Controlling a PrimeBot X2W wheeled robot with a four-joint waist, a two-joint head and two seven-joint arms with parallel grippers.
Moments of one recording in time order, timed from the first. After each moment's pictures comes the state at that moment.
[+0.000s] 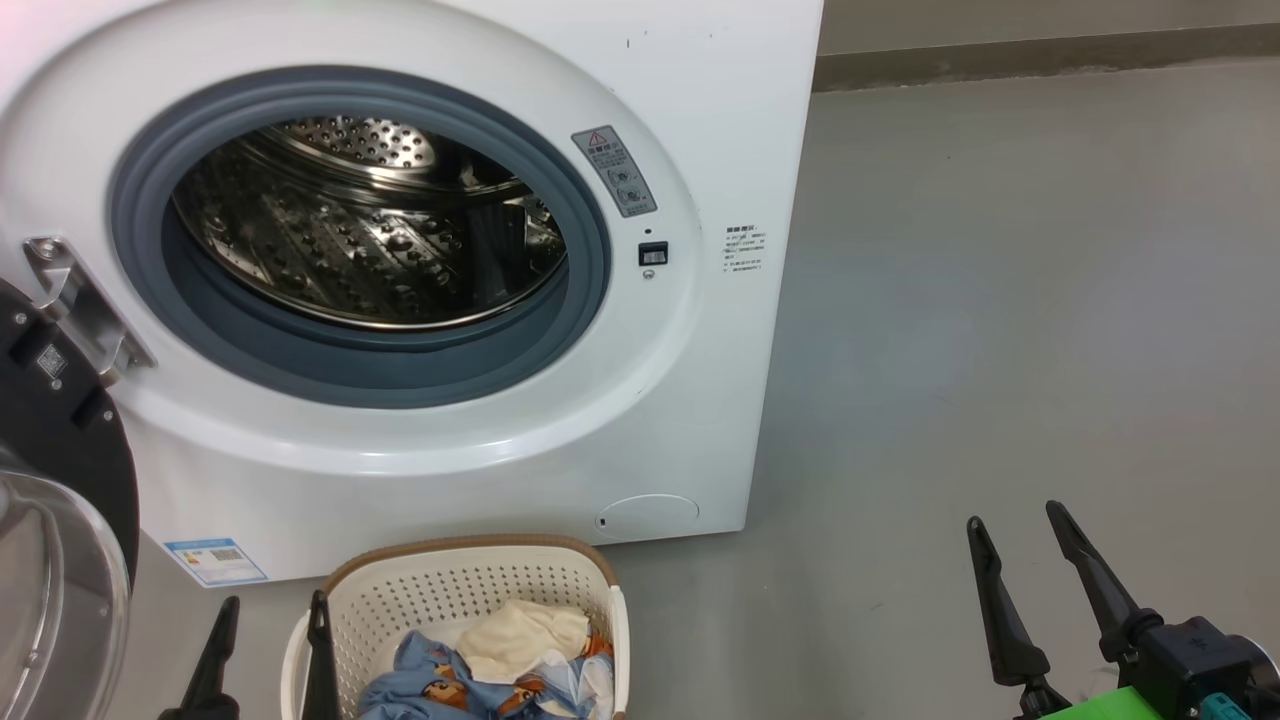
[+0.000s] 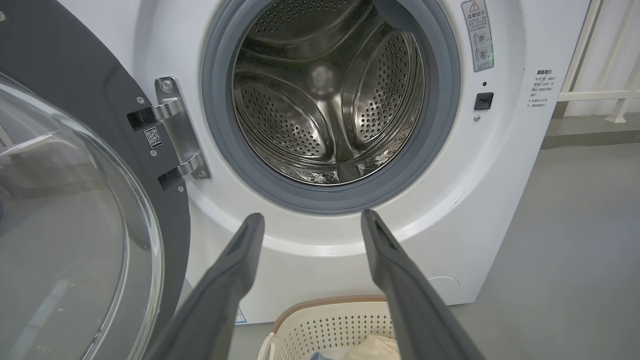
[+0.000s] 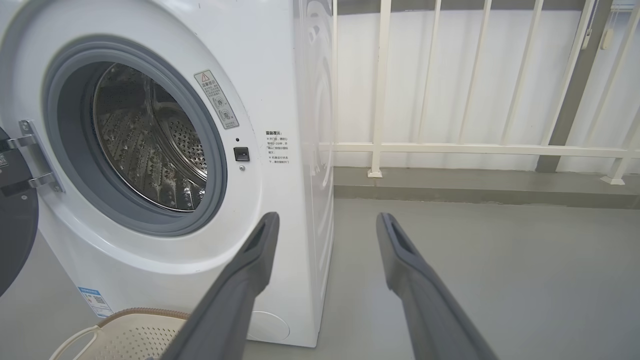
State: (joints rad) left arm 0.12 0.11 -0.09 0.04 -0.15 0.08 -0.20; right arm 0.09 -0.05 -0.04 -0.04 0.10 0.13 -0.25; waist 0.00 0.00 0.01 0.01
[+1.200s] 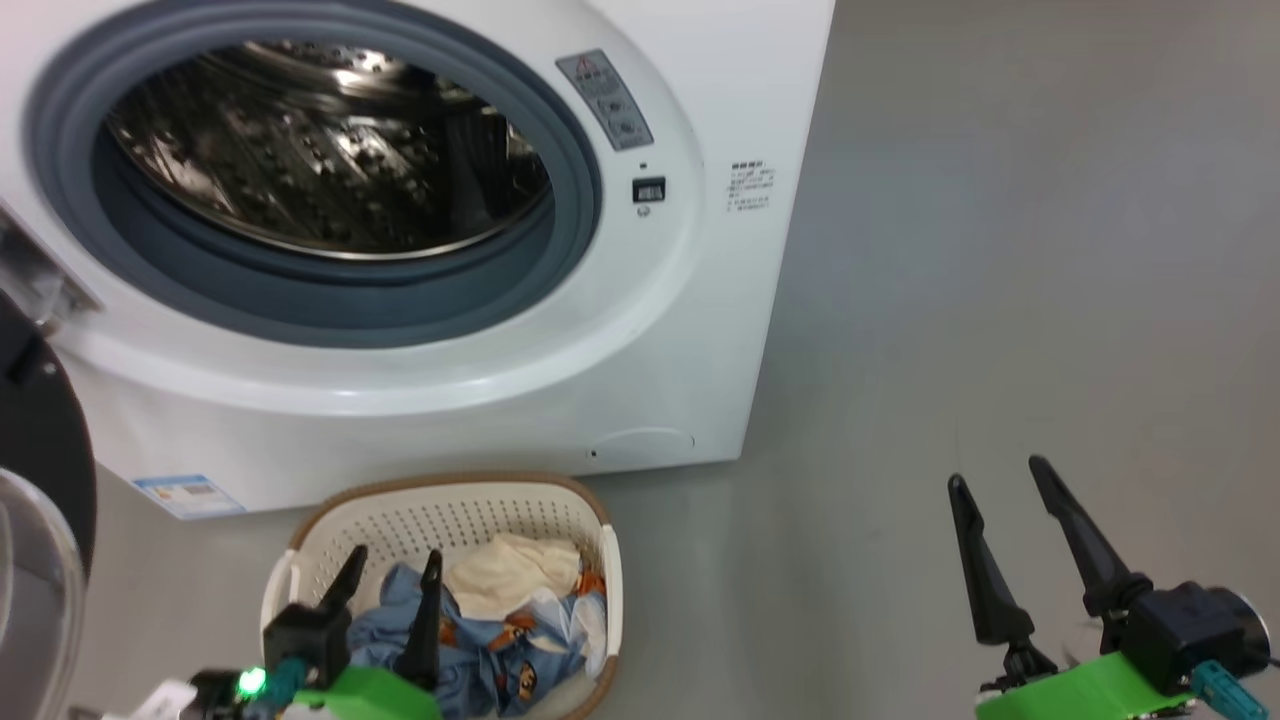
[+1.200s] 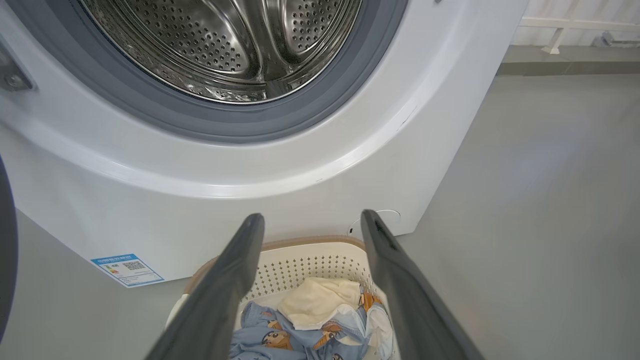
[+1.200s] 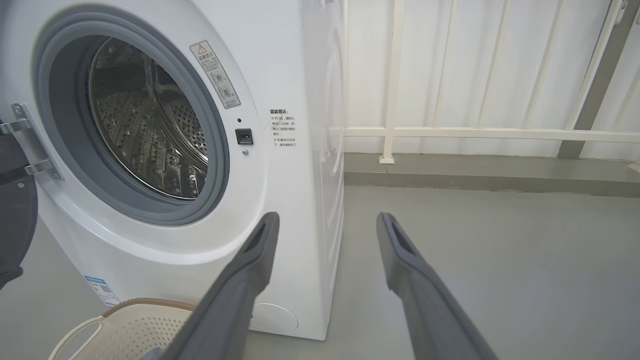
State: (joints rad) left arm -0.13 0.08 -0.23 0.38 -0.20 -0.02 -0.19; right arm 0.04 -0.05 -0.01 -0.06 0.10 0.13 -0.25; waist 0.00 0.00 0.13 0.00
